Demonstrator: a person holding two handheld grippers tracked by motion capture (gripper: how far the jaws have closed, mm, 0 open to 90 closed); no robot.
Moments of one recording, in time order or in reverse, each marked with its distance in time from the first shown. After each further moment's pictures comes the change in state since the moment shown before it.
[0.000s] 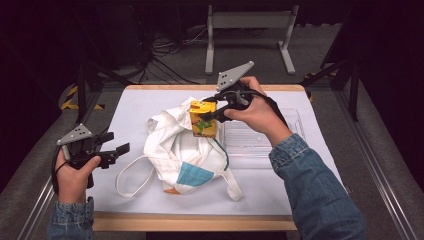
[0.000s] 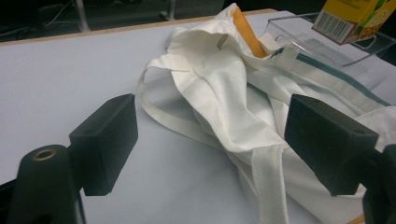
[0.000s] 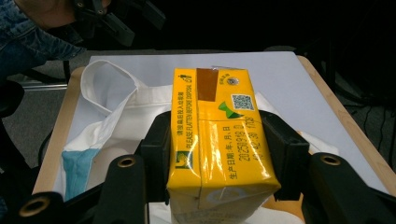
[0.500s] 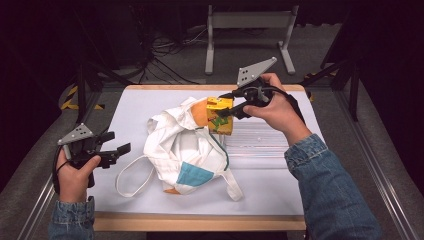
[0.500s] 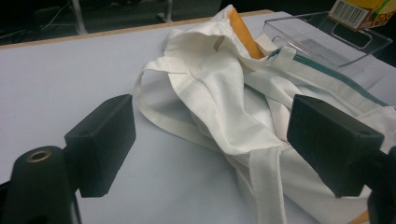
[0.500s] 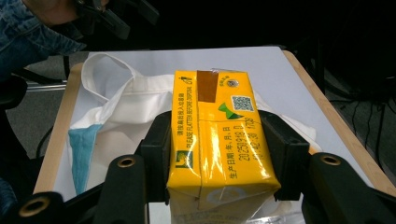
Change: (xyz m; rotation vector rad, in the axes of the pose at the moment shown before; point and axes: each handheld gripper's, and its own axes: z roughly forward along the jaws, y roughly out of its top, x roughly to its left) left arm 0.000 0.000 0.000 -0.007 -0.011 0.009; right arm -0.007 -0.016 -0.038 -0.001 -0.025 0.012
